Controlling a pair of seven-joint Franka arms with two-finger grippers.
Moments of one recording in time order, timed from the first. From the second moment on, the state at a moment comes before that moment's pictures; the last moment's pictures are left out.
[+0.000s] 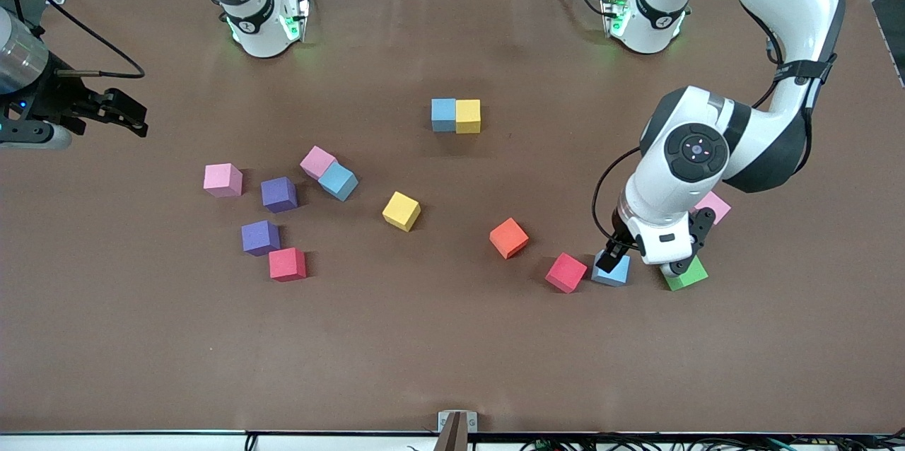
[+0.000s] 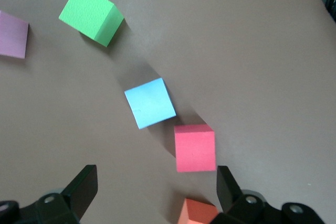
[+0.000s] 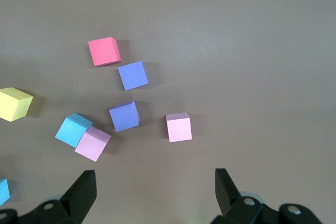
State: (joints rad) left arm -0.01 0.49 -0.43 -1.57 0.29 2.05 -1.41; right arm 0.02 -0.06 0.04 -1.68 -0.05 1.59 0.08
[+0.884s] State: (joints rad) left arm 0.01 0.65 -0.38 -1.38 0.40 2.08 -0.89; right arm 0.07 -0.03 0.05 -1.75 -0.05 1.66 0.08
